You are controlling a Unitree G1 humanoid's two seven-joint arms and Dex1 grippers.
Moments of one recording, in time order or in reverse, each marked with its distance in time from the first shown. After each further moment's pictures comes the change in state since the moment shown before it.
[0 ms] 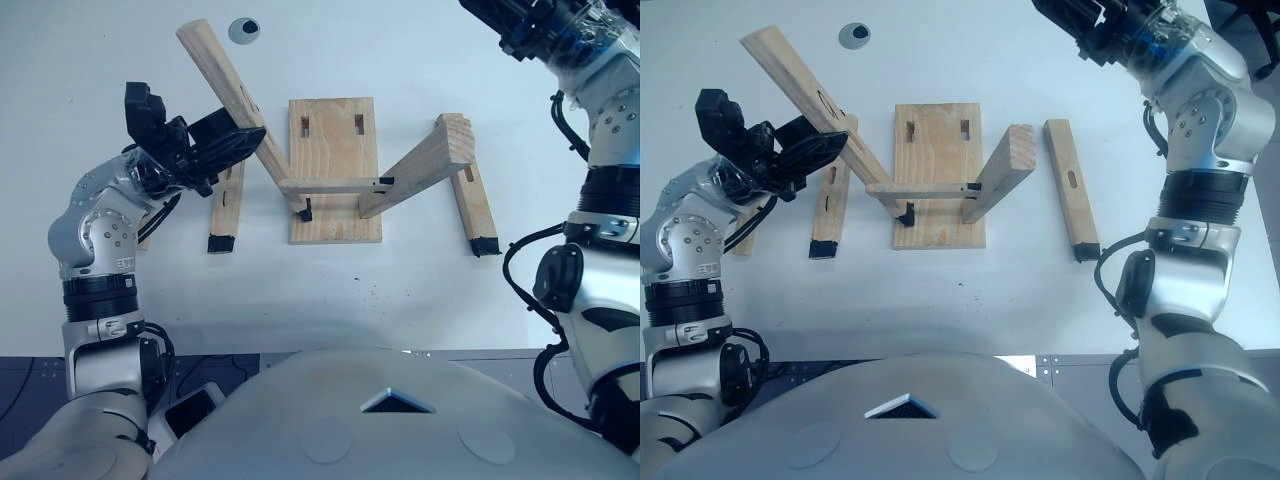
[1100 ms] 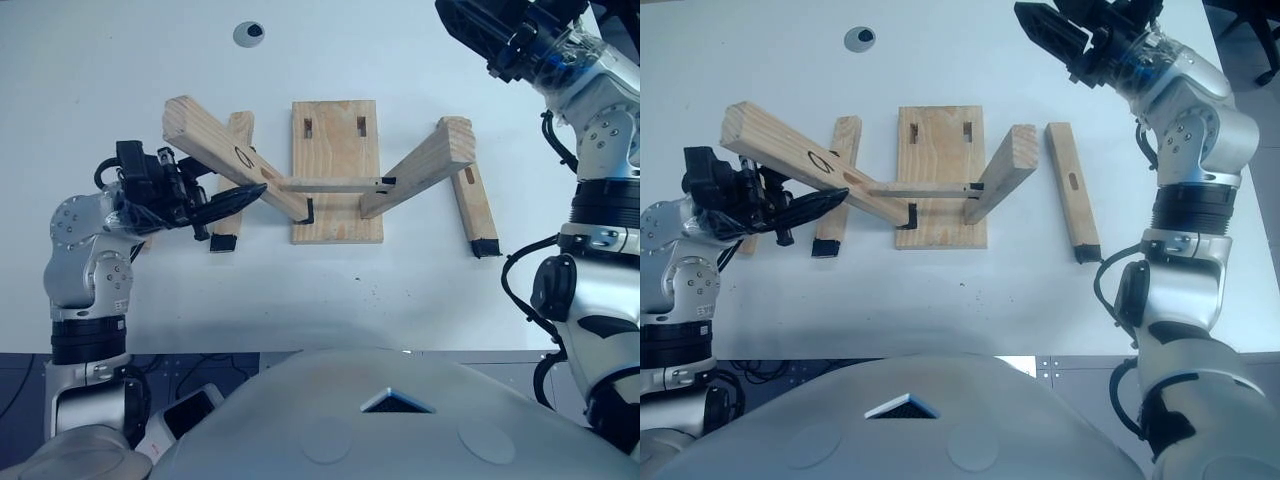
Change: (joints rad) left arm 0.227 0.091 -0.066 -0.175 0.083 -0.403 -0.075; right arm 0.057 0.003 0.029 -0.014 -0.004 -0.003 -0.015
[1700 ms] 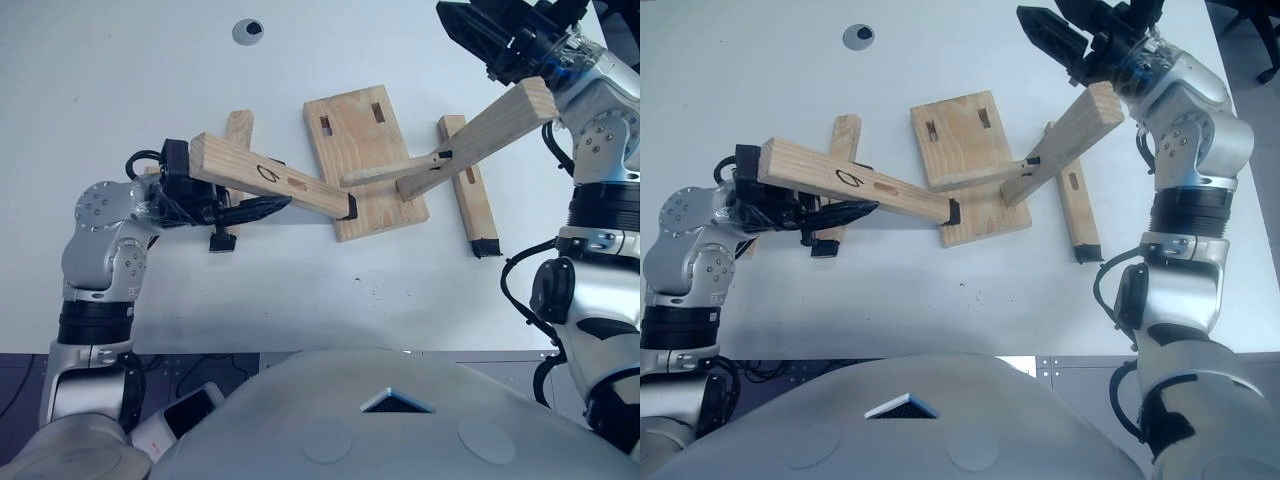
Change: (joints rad) left arm -0.111 0.030 -0.138 0.063 0.042 0.040 -0.026; right arm 0.012 0.001 0.008 0.009 -0.015 -0.042 -0.011
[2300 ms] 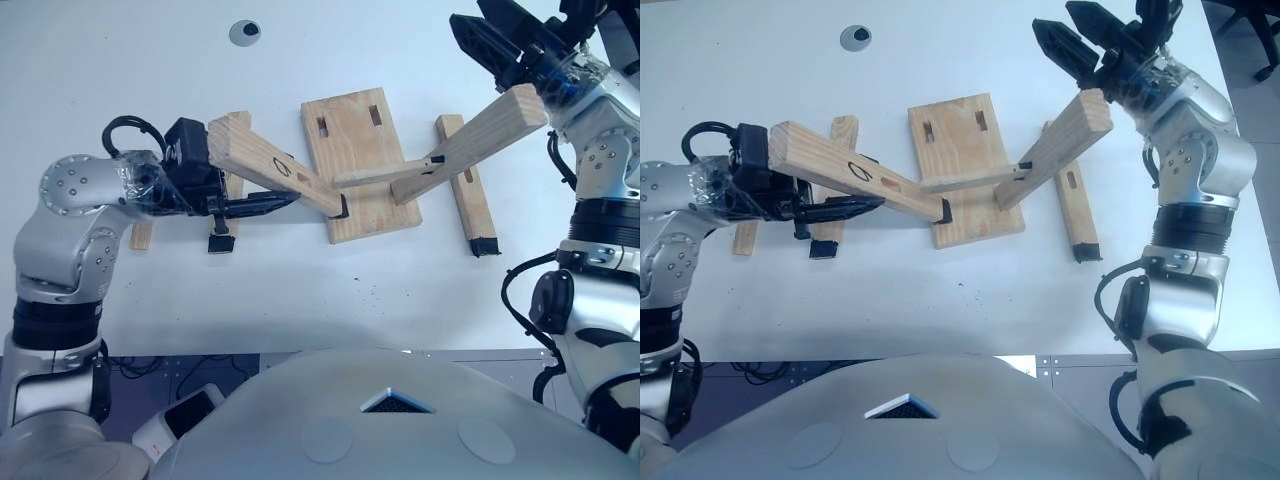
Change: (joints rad) left arm -0.033 0.175 0.009 -0.320 0.001 0.327 0.215; right arm 0.088 -0.004 -0.048 -0.060 0.002 -0.001 -0.044
